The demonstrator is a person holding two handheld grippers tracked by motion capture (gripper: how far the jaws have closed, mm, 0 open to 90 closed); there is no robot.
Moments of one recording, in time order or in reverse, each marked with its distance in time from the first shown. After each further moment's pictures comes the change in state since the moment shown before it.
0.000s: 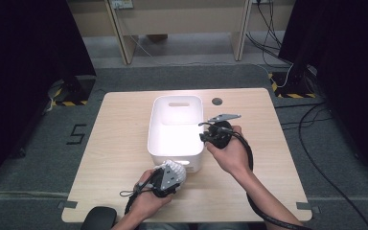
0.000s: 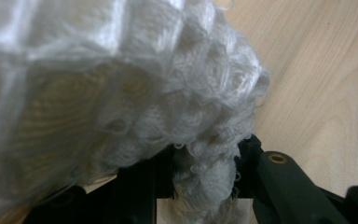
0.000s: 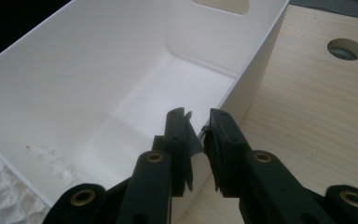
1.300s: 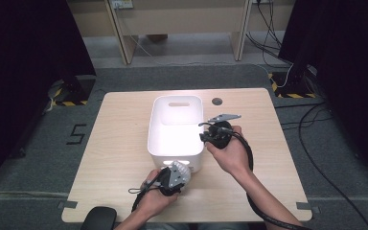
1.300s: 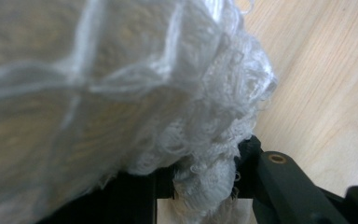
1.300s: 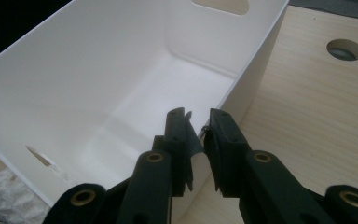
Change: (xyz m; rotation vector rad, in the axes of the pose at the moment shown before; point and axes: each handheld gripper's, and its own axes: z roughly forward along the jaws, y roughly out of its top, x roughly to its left) left arm -0.005 0.006 0.024 0.051 -0.026 -0.001; right arm 0.000 0.000 0.000 -0.003 -0.001 -0.004
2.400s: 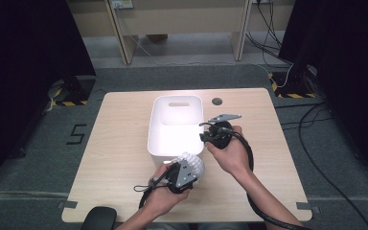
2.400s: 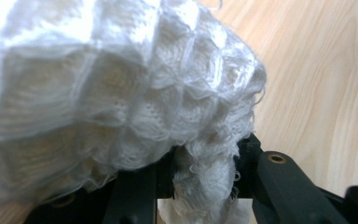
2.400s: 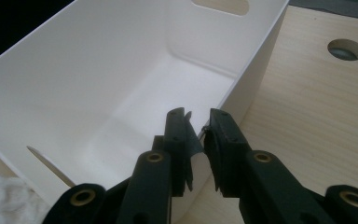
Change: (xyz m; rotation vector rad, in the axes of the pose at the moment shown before) left arm -0.013 0.052 -0.029 -0.174 0.005 0.050; right arm -0.001 0.000 0.000 -0.004 0.006 0.002
